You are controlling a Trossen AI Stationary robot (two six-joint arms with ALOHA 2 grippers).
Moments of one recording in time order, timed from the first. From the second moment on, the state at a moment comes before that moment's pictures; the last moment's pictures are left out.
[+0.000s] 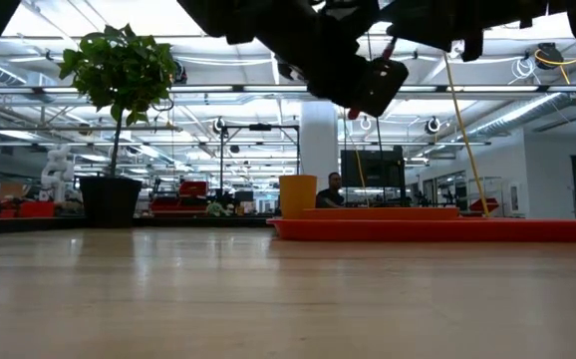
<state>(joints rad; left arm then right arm) -0.17 2.07 1.43 0.30 -0.93 0.27 0.44 1.30 0.44 1.10 1.07 -0.14</state>
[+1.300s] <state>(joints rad) -0.15 2.07 1.43 0.40 -0.89 0.23 0.41 1.31 0.44 1.07 1.20 -0.20</state>
